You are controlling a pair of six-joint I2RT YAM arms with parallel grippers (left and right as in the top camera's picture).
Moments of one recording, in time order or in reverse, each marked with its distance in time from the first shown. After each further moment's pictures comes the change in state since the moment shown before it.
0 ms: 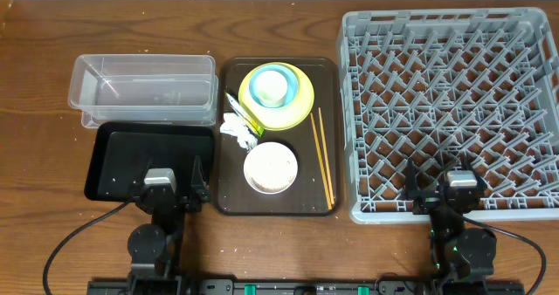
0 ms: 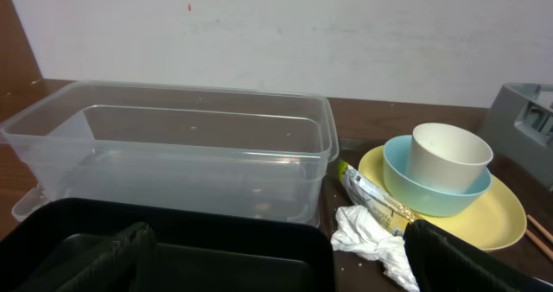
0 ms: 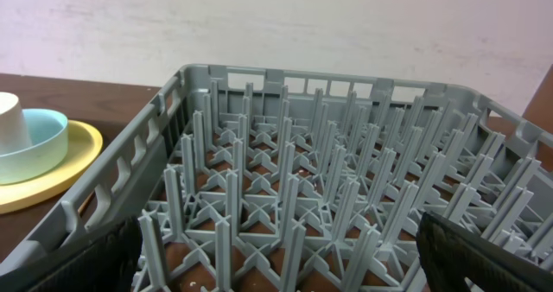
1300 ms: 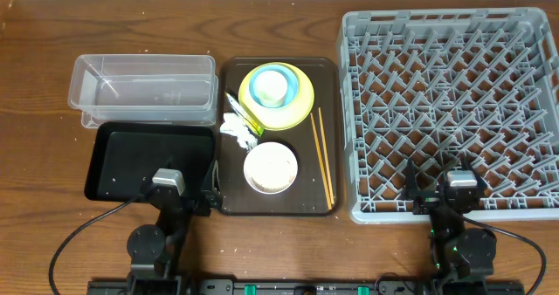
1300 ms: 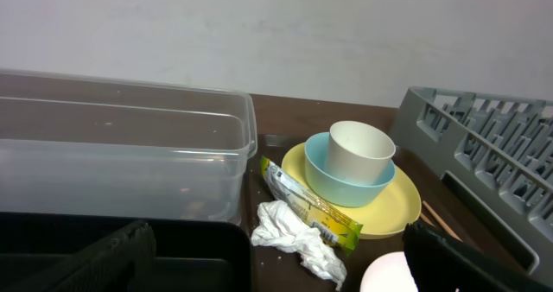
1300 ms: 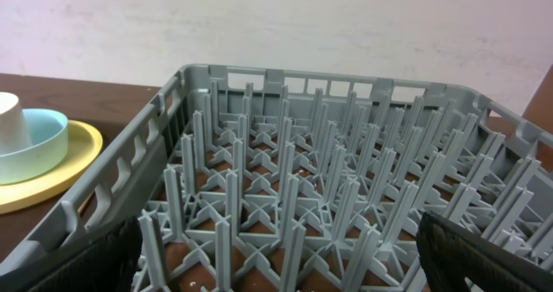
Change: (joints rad) left arm 0.000 0.000 0.001 0.012 0.209 -0.087; right arm 0.000 0.000 0.000 0.000 0.000 0.000
